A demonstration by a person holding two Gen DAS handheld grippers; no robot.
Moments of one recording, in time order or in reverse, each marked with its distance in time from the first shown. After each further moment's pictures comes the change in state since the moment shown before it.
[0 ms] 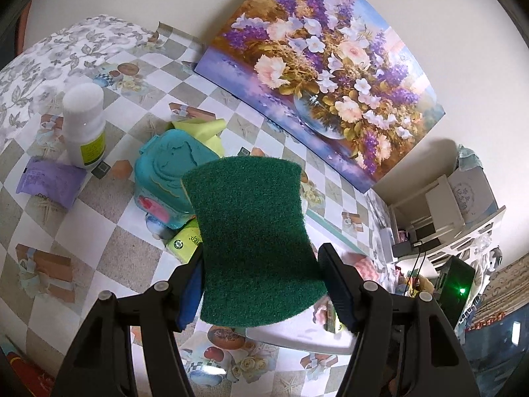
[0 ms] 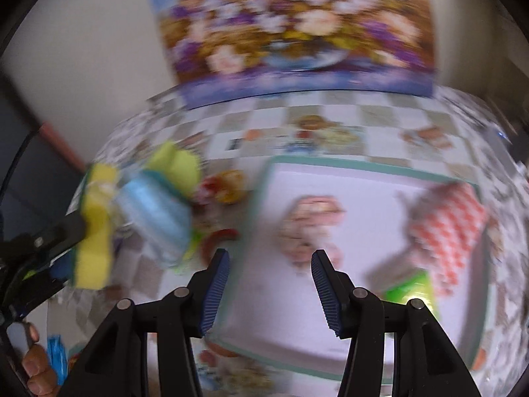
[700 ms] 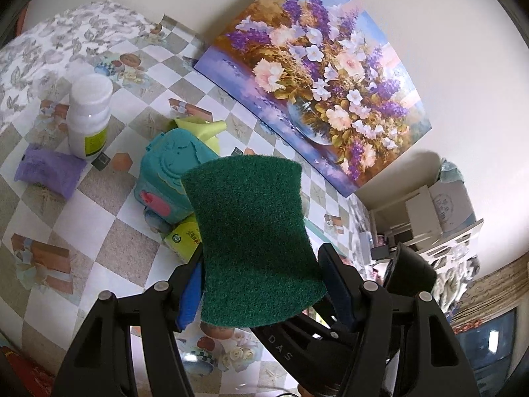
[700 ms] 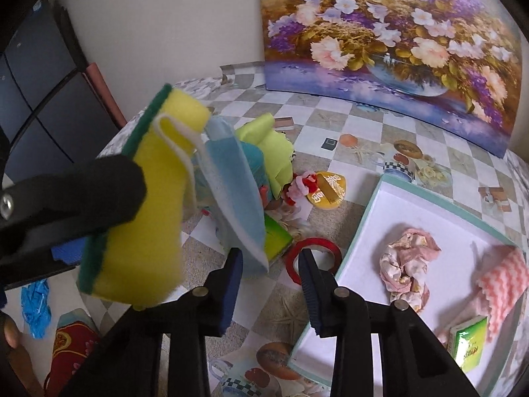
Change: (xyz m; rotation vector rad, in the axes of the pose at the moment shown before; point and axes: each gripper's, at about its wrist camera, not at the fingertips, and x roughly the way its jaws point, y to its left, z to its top) left arm -0.023 0.018 0.007 -0.075 0.018 -0.111; right arm 0.033 0.087 -0.008 -0.269 -0.001 0.079
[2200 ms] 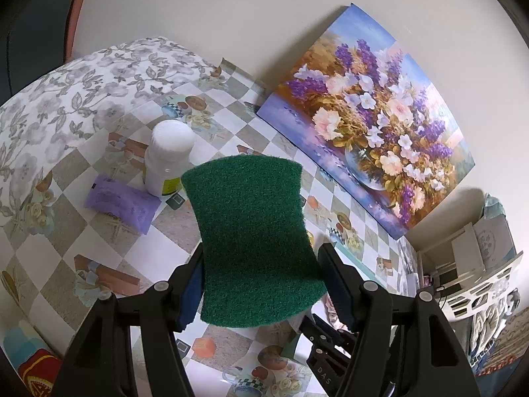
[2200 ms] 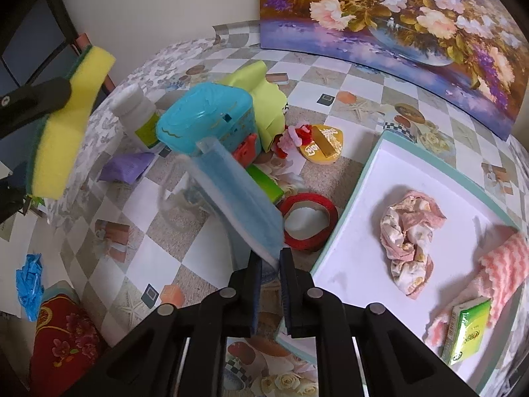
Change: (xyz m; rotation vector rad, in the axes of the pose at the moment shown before) left arm -0.030 0.021 0.009 -0.022 -0.193 0.252; right arm 0.022 -0.007 -0.019 -0.019 0.158 -0.040
